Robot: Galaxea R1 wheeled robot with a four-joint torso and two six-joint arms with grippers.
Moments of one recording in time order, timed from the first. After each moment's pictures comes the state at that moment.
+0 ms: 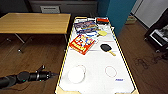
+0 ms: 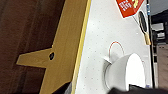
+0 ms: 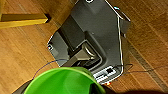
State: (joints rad) left arm 0.35 1.99 -1.43 -0.61 0.29 0.00; right arm -1.44 2.20 -1.58 -0.09 0.31 0.50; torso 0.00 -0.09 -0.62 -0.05
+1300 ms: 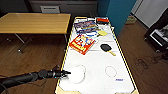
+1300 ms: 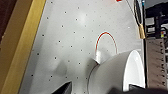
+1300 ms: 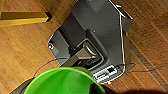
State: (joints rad) left arm 0.36 2.27 -1.60 -0.60 0.29 -0.03; right arm -1.44 2.23 -1.60 -0.10 0.31 0.51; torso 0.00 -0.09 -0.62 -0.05
